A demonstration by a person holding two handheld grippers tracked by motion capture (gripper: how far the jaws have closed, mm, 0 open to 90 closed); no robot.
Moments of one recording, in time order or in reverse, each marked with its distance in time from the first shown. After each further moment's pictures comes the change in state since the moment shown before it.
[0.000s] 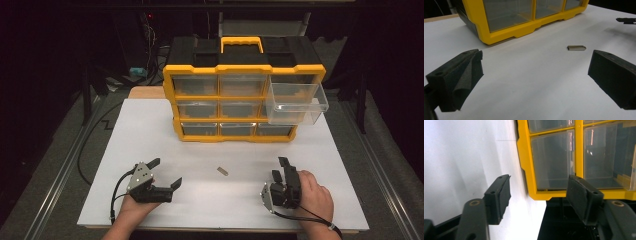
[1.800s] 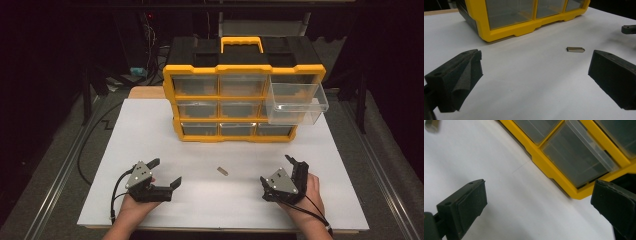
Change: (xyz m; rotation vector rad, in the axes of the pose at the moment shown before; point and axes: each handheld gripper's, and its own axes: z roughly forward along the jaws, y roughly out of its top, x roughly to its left) left arm 0.001 0.001 0.000 0.007 -0.011 -0.050; right arm -0.019 -0.004 0.005 -0.072 0.258 0.673
